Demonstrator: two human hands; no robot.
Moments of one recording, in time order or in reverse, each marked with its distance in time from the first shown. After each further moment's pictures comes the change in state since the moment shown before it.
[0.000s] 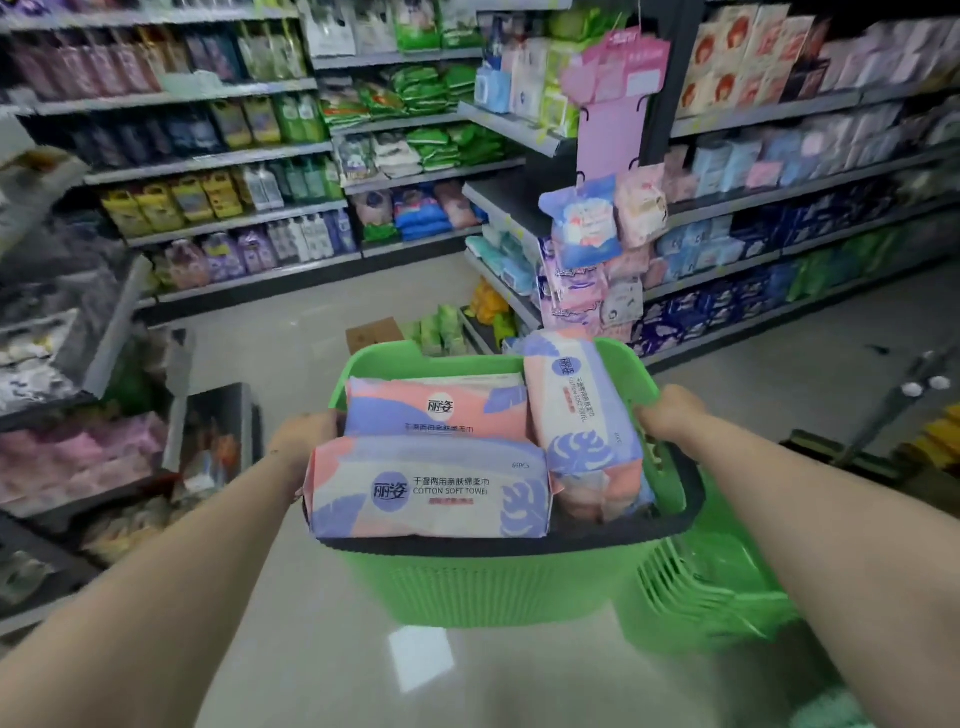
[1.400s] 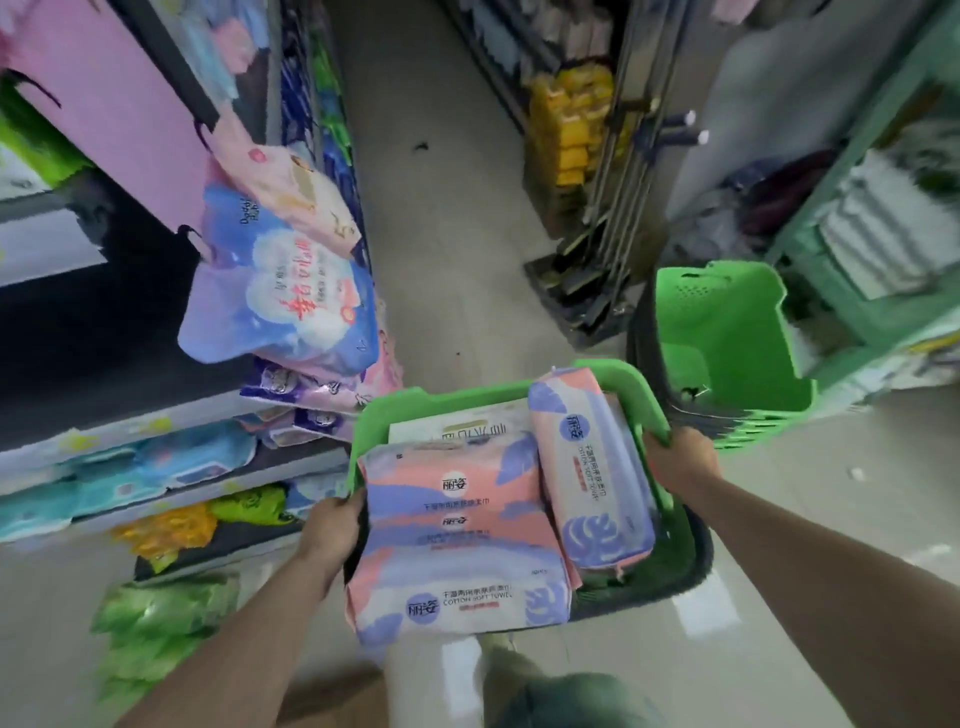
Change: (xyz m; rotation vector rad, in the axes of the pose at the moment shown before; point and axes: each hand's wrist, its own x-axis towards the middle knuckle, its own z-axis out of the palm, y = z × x) left_hand 0.710 0.360 0.196 0.436 -0.800 0.612; right_hand 0.369 -0.135 0.186 0.526 0.519 1.308
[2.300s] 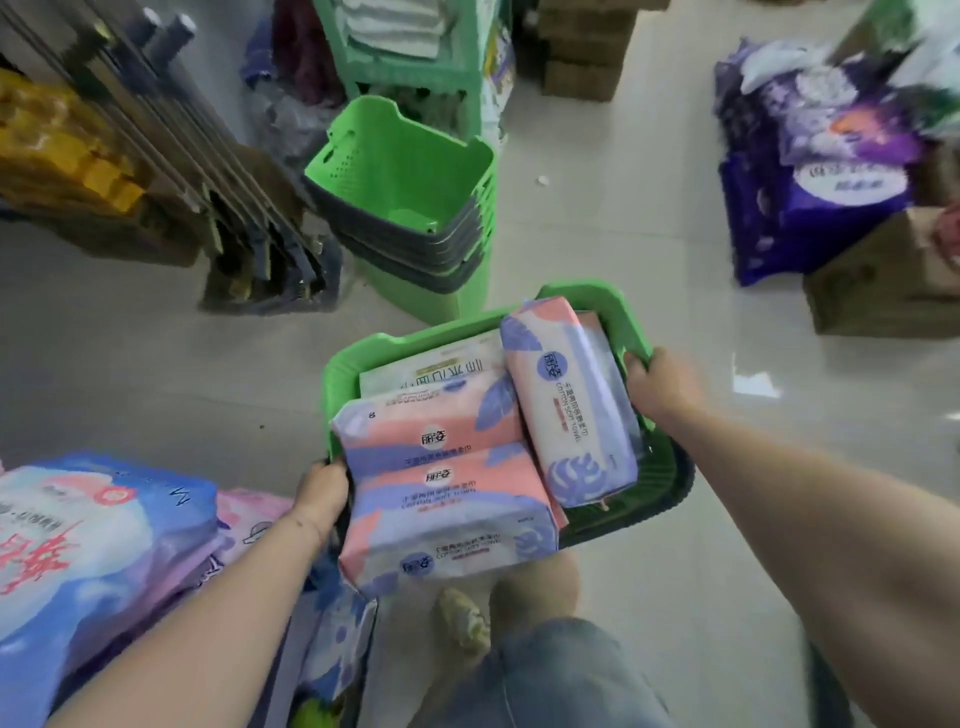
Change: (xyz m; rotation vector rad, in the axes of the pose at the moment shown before) left_hand 0.135 0.092 0.058 0.592 -0.608 0.448; right_hand -0.193 0.047 0.147 0.359 0.431 0.832
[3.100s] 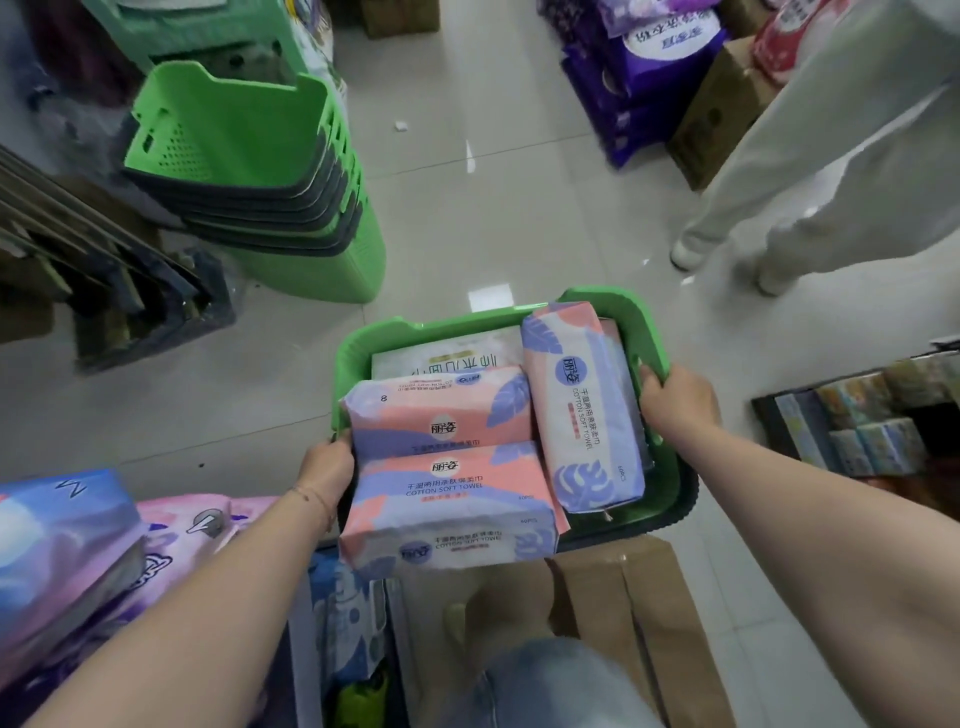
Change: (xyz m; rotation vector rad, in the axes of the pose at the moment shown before) left_hand 0.005 -0.072 0.053 0.326 -0.200 0.193; right_hand -0.180 0.147 0.079 0.116 0.112 0.466
